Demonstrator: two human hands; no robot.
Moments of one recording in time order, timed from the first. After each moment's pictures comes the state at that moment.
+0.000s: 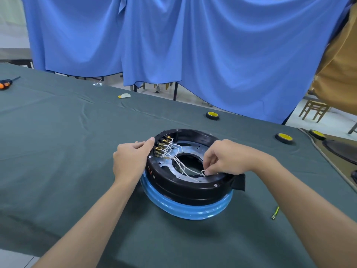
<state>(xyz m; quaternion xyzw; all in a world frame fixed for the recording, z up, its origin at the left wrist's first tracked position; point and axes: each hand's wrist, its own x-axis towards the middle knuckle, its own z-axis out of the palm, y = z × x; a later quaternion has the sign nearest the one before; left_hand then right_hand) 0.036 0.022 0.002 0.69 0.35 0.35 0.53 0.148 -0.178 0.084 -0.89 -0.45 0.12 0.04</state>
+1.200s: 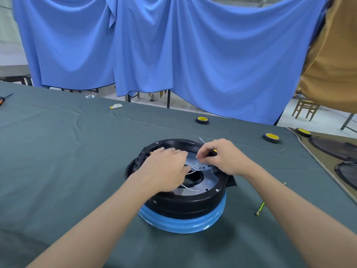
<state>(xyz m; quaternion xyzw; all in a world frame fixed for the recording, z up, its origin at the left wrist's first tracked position) 0.047 -0.052 0.053 1.00 0.04 0.06 0.04 0.166 -0.209 0.064 -0.85 -0.42 0.03 0.31</state>
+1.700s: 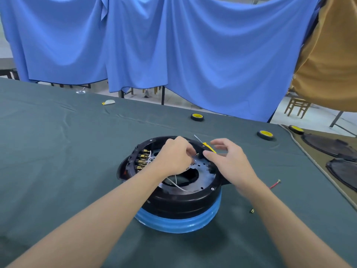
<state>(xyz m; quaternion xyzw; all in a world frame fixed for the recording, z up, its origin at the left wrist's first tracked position) 0.089 -0.064 0.051 0.94 0.06 0.11 0.32 0.135 -0.224 0.048 -0.83 -0.19 -0.02 0.53</state>
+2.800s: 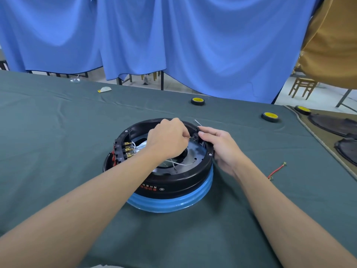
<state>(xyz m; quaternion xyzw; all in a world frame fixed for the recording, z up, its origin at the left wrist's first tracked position) 0.101 -0.057 0.050 0.96 0.13 0.14 0.20 0.158 -0.200 0.028 -0.65 -0.19 0.19 0.71</state>
